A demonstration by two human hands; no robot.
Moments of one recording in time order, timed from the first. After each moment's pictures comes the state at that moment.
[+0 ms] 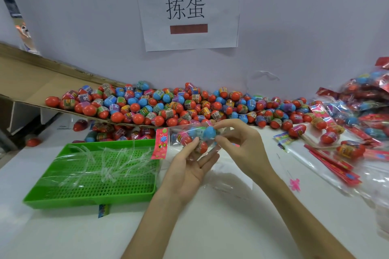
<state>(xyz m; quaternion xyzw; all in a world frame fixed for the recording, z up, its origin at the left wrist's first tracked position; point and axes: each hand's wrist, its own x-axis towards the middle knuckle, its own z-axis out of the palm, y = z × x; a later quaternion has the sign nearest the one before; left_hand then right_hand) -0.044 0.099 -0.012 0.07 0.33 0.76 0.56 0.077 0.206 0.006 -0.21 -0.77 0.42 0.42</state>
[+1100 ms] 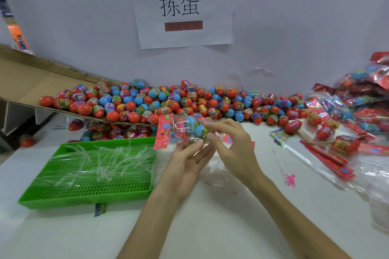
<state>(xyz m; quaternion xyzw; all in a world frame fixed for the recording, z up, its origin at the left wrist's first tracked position) -0.040 0.097 -0.012 0.14 0.33 0.77 0.53 0.070 0.191 0.003 -0.24 -0.80 0.33 0.44</state>
